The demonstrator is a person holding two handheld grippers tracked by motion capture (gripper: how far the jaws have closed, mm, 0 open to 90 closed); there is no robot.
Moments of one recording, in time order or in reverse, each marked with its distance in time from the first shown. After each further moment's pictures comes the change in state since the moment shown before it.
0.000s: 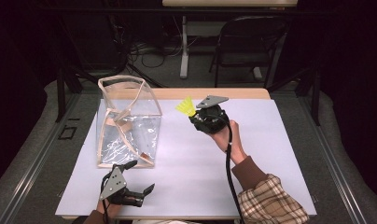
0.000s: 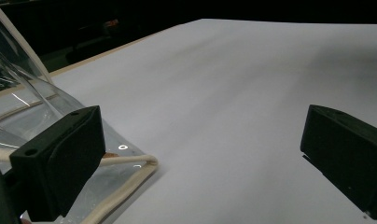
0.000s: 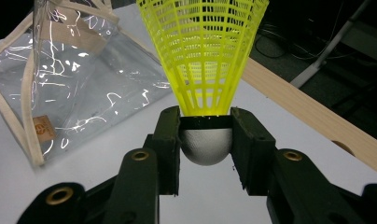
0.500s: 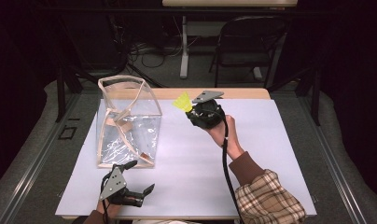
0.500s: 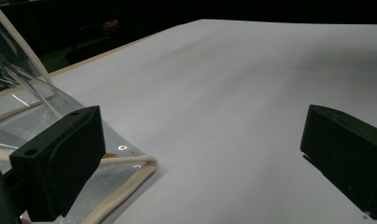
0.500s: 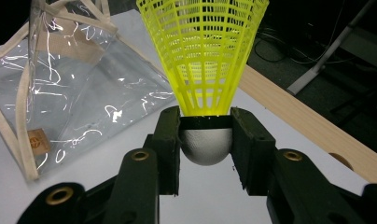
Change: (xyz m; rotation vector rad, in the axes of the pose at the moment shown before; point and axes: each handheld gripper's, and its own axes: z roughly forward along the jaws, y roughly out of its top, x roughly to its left) left arm 0.000 0.000 0.000 -0.001 -0.002 0.000; right arm -0.001 0.015 0.009 -0.002 -0.003 -0.014
